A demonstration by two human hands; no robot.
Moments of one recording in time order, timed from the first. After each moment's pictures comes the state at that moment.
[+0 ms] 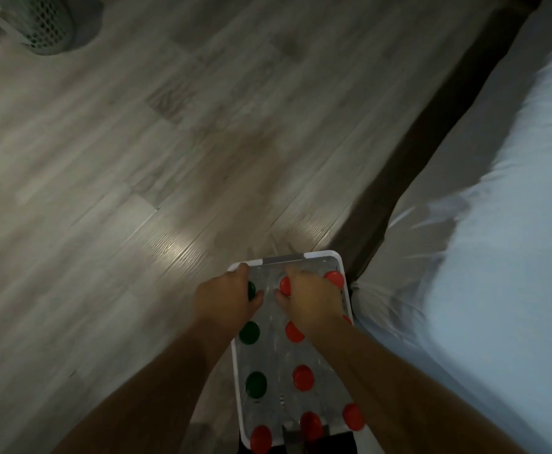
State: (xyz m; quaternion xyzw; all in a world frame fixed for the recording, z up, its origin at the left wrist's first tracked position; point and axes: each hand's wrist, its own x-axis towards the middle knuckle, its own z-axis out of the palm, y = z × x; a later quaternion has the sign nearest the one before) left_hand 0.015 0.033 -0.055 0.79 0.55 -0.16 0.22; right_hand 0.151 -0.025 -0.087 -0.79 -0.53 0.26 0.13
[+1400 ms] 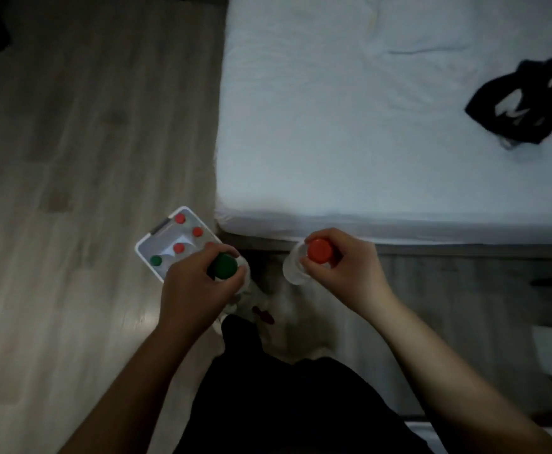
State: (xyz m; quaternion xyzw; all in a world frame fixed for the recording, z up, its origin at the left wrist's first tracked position) left_hand 0.046 -0.258 0.354 0.85 0.33 0.10 0.40; right_hand 0.194 -0.429 0.358 -0.86 -0.28 0.18 0.39
